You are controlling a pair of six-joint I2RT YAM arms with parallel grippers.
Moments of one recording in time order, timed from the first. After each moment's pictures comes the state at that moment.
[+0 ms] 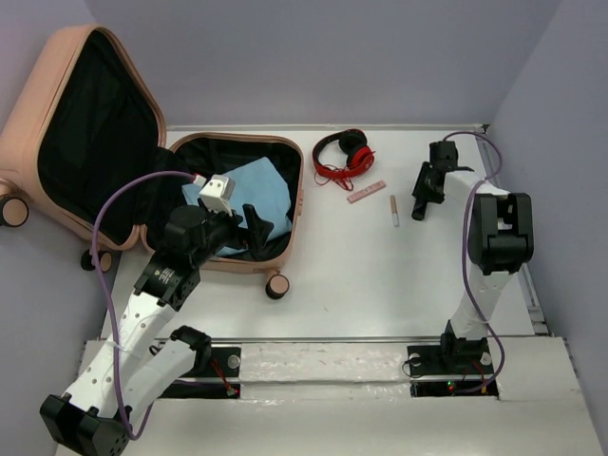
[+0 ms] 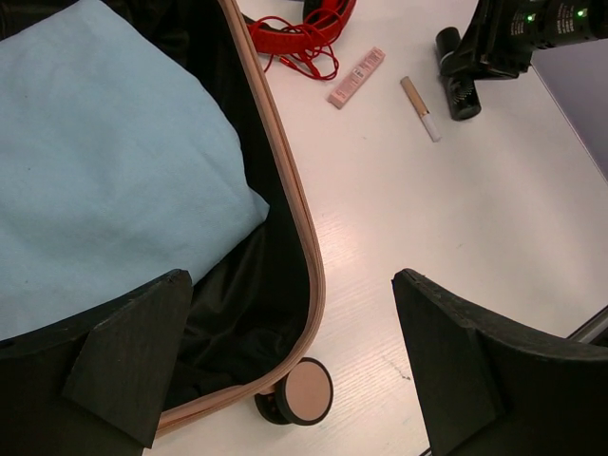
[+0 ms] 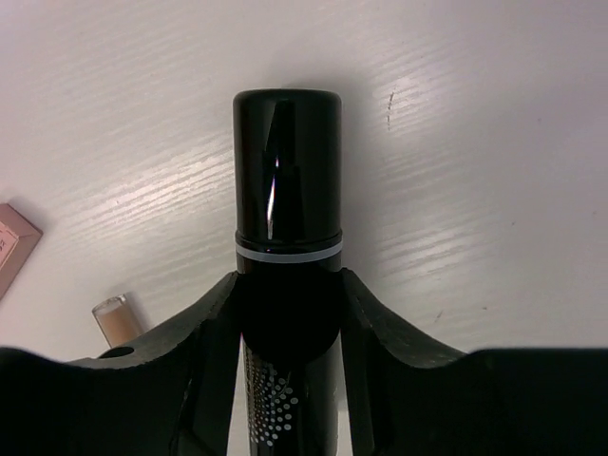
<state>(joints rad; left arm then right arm) -0.42 0.74 0.76 -0.31 0.16 -0.30 0.00 1.98 1.36 -0.32 0.15 0.33</state>
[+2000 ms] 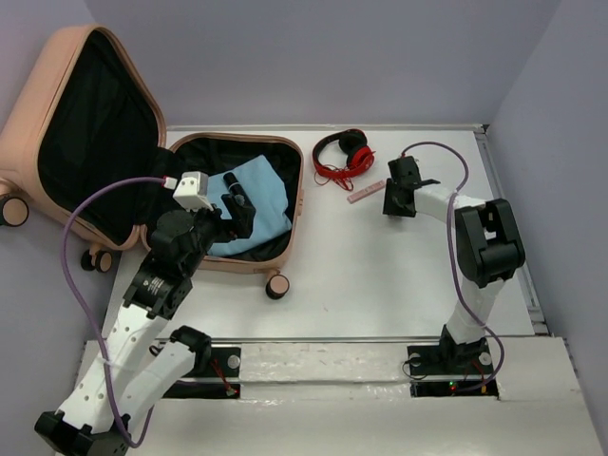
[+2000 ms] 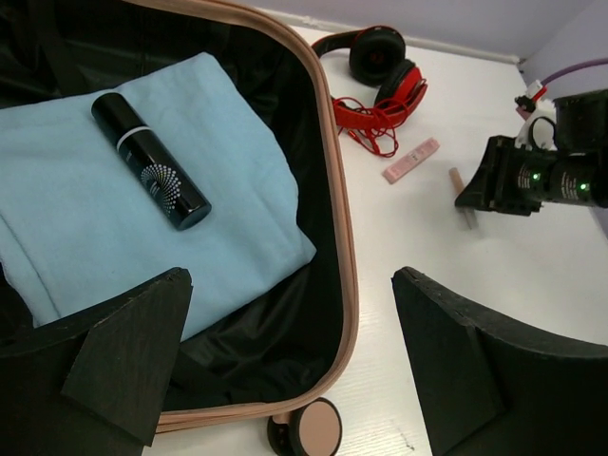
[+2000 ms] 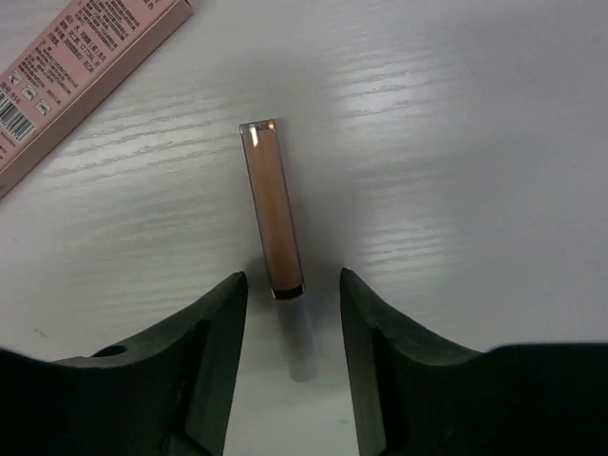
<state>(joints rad) -0.42 0.66 0.79 -0.33 -0.09 -0.40 0.26 1.88 1.20 -0.31 0.26 0.34</state>
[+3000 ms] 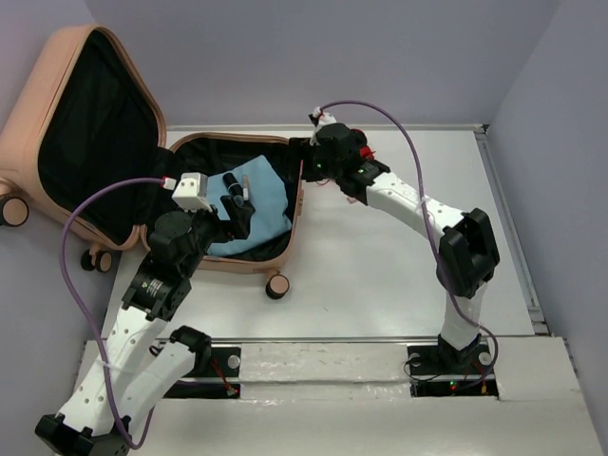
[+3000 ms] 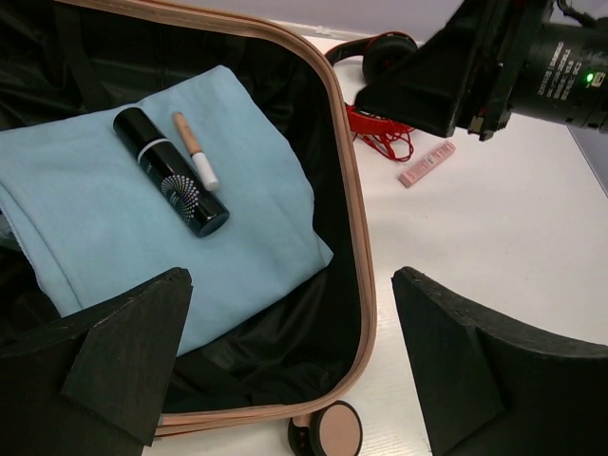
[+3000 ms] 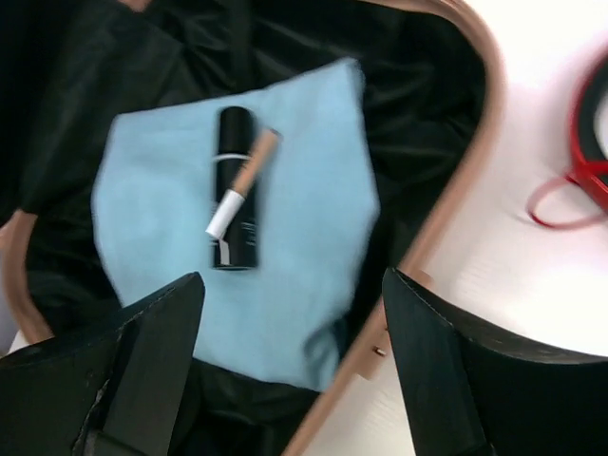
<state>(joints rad) -0.41 0.66 0.79 -0.33 -0.10 -0.34 0.68 1.91 1.69 -0.17 -0.02 0.46</state>
